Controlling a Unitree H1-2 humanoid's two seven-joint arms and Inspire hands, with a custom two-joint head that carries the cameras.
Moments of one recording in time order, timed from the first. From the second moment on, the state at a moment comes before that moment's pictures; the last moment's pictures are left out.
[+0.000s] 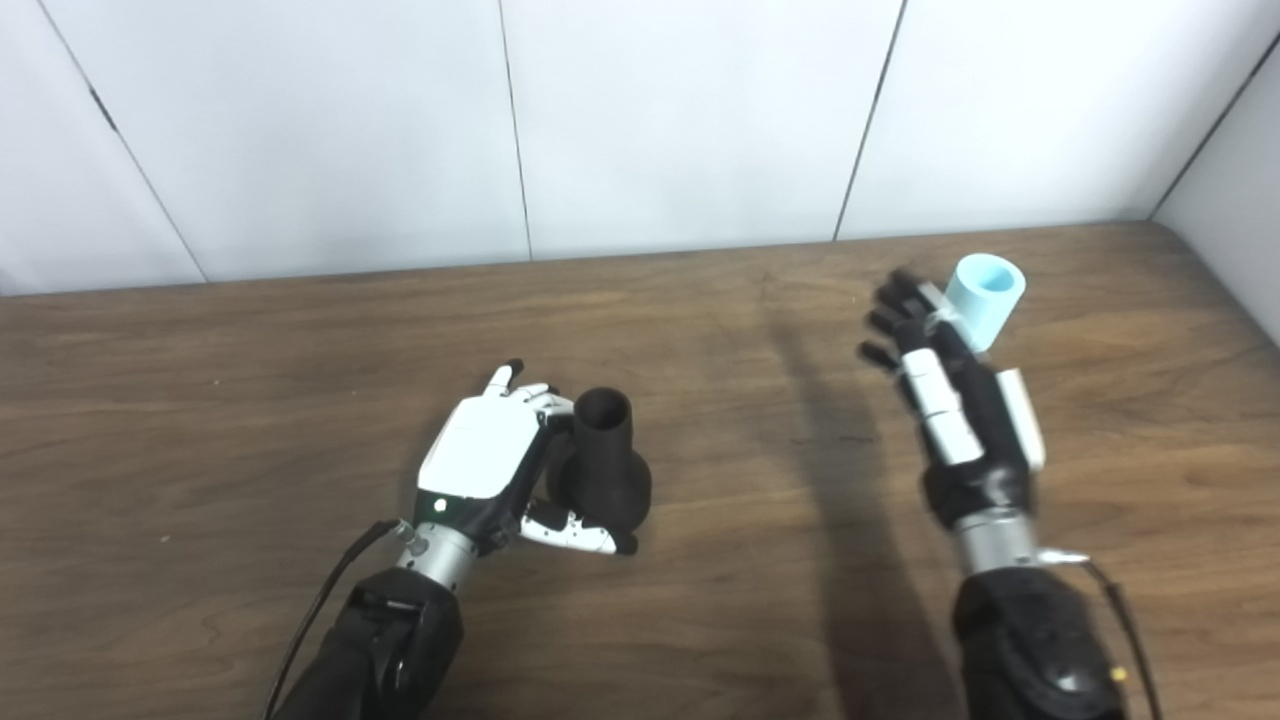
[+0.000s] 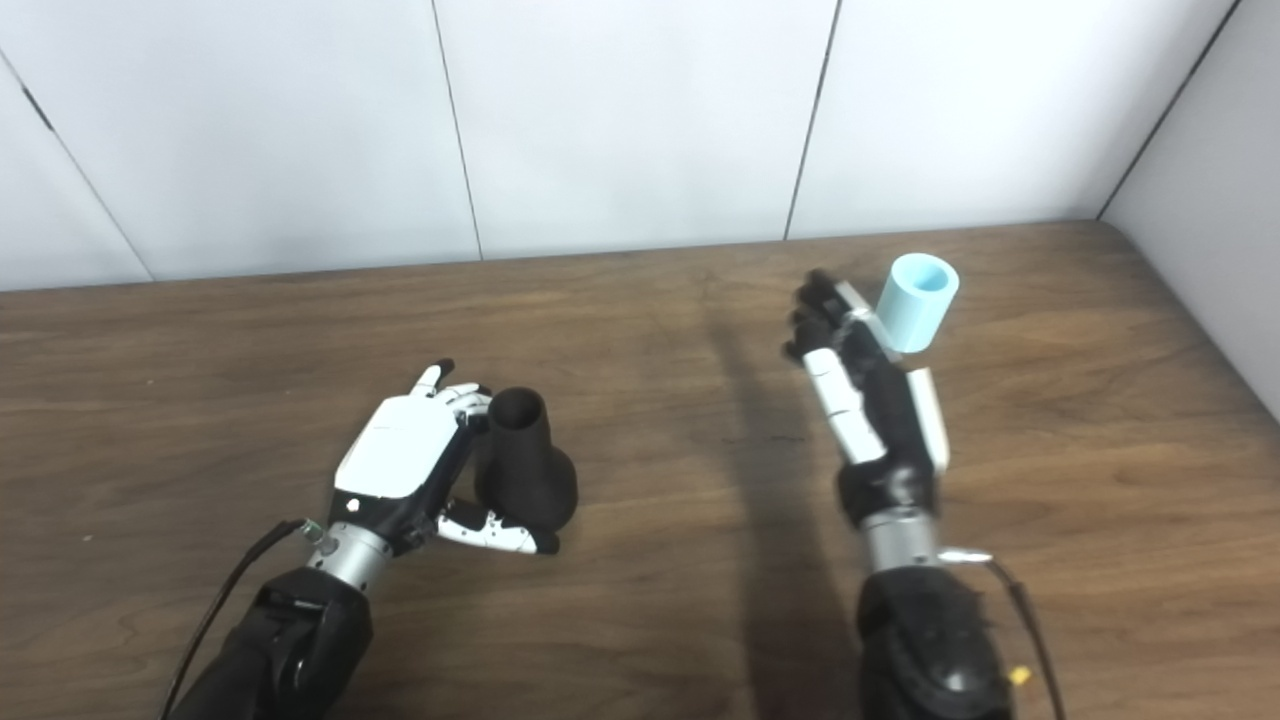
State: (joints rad) left arm -0.25 0.25 -0.47 0.01 1.00 0.07 -0.02; right arm 0.03 -0.01 -0.16 -0.52 0.11 0.30 -0.09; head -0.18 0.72
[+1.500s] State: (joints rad) left arm -0.26 0.30 -0.44 0.09 0.92 -0.06 0.05; right arm -0.26 -0.51 -0.08 -0.25 -0.60 0.46 0.08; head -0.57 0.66
